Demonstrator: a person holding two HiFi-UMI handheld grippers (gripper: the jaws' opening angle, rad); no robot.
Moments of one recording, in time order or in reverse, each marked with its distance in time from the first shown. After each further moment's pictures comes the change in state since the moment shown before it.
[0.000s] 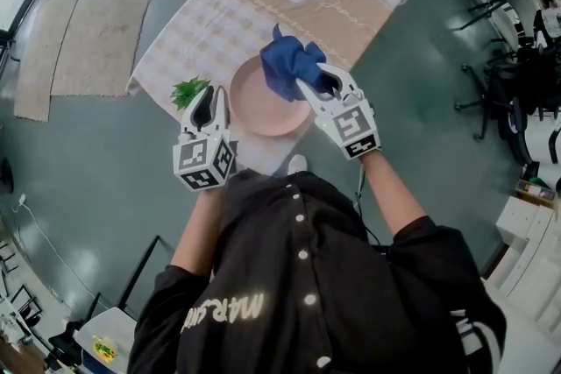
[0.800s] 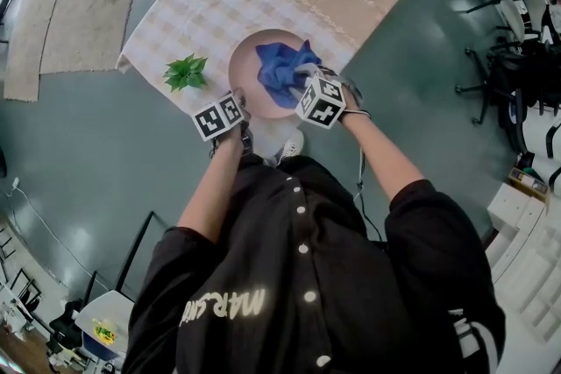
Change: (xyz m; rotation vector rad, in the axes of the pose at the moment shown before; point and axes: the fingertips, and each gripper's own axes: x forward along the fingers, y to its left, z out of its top) left arm 0.062 0.031 -0.224 -0.492 0.575 0.085; right arm 0.080 0.075 -0.180 -0.319 0.564 0.410
